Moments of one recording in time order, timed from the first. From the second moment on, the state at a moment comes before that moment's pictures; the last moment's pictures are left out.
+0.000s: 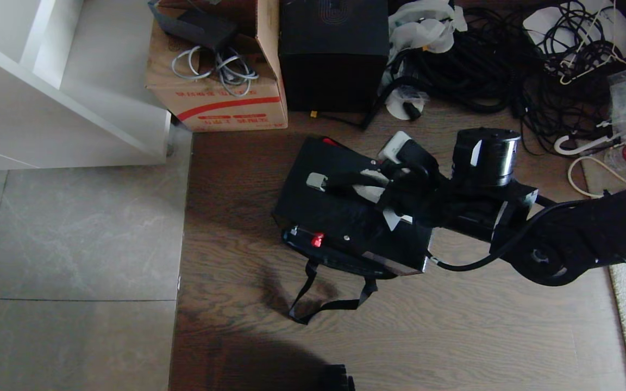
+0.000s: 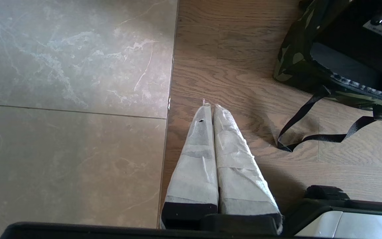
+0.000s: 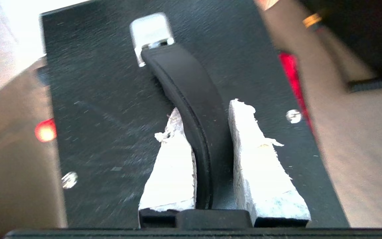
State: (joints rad) left arm 0.00 0.00 0.00 -0.02 0.02 -0.04; right arm 0.57 1.87 -1.05 -0.77 0.21 -0.54
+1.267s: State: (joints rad) left arm 0.00 0.00 0.00 -0.02 0.02 -0.04; right arm 0.51 1.90 -1.10 -0.73 0.32 -0.50
